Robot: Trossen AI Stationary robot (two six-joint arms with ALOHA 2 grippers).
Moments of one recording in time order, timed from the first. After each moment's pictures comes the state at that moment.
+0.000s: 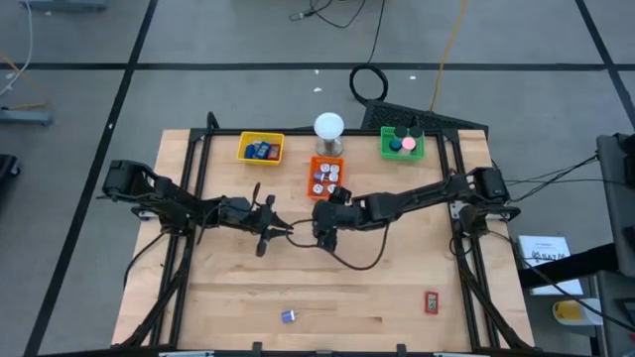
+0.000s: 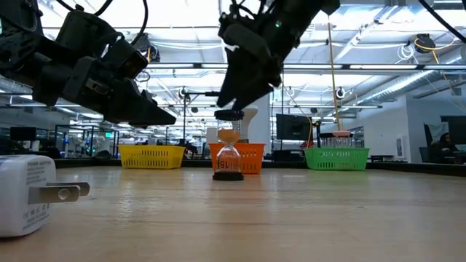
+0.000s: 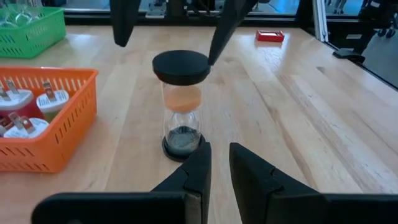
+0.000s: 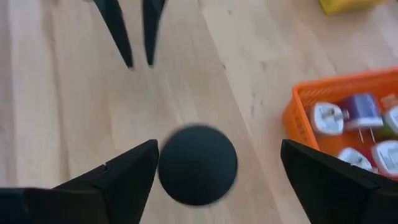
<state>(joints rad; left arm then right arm) -0.04 1.50 0.24 0.97 0.10 -0.01 0.12 1.82 1.34 -0.42 0.28 0.31</state>
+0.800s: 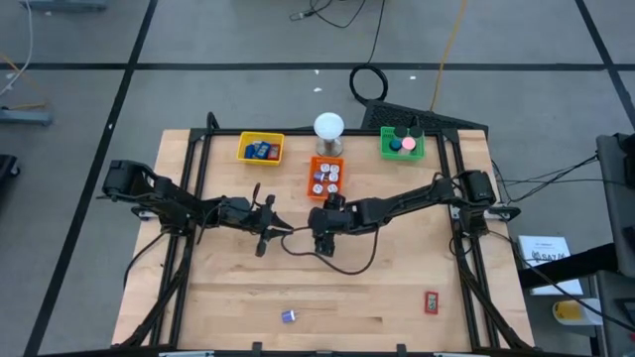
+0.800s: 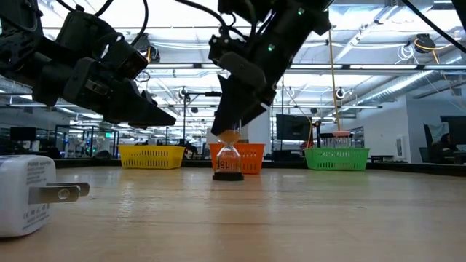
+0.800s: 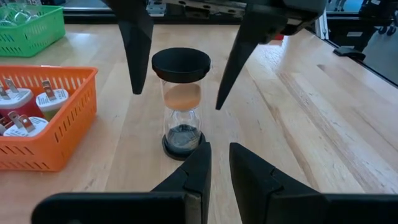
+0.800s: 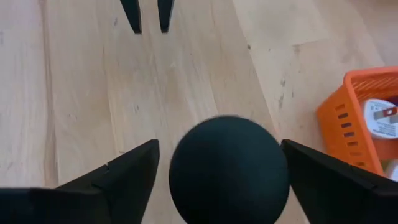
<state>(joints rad) -0.04 1.50 0.24 0.97 0.10 0.00 0.11 1.92 1.34 -0.36 0.24 0.26</state>
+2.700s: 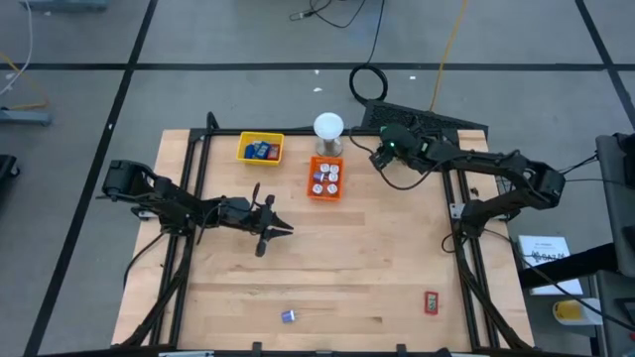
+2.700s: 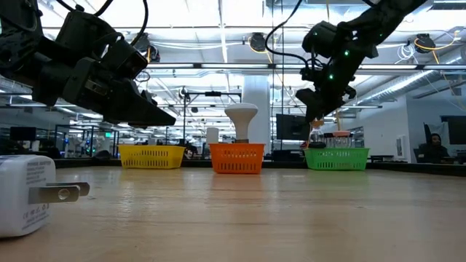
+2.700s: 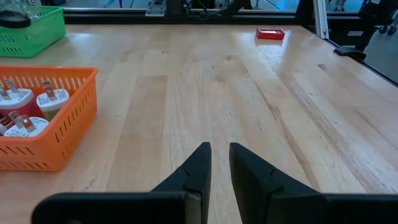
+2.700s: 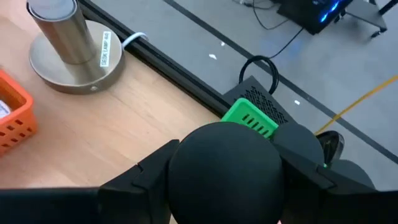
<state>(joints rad) -0.04 1.50 0.24 0.97 0.10 0.00 -0.55 1.35 0.83 -0.27 0.50 0.14</state>
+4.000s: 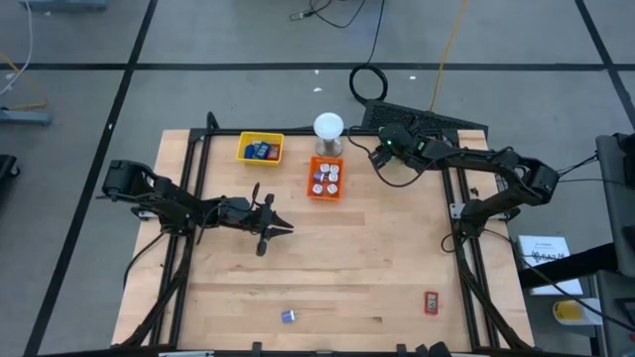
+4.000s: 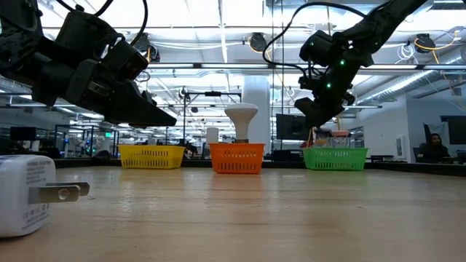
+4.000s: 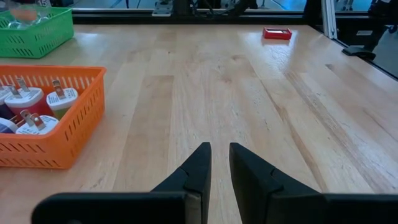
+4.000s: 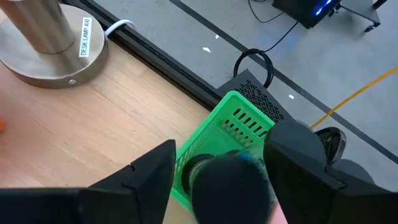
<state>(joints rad) -0.04 1.50 0.24 0.97 0.08 0.00 -0.58 1.41 0.82 -0.22 0.50 0.12</state>
